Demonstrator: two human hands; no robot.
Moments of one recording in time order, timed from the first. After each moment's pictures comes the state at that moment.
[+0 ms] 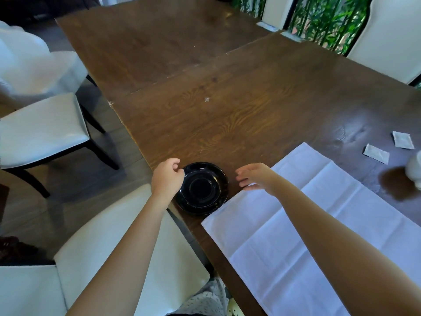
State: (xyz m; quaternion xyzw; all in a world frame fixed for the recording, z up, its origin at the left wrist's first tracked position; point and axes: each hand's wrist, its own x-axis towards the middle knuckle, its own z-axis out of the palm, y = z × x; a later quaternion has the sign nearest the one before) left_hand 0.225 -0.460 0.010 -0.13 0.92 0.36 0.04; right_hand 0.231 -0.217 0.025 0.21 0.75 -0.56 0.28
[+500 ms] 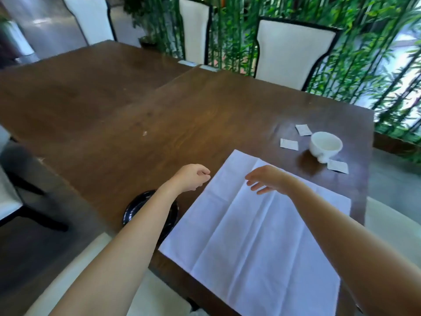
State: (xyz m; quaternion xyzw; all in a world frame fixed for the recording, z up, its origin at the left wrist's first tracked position) left_hand 0.218 -0.294 0.074 0.21 0.88 0.33 0.28; right_hand 0.314 -0.078 0.076 0.31 0.77 -0.52 0.18
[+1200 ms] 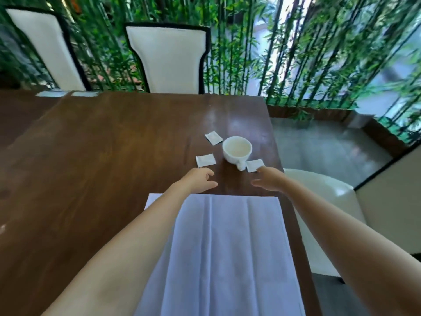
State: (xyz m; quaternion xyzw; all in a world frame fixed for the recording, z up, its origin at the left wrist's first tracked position) left_hand 0.184 0.002 0.037 0.48 0.80 0.15 0.33; right_hand 0.375 0.130 0.052 0.47 0.84 -0.24 0.11
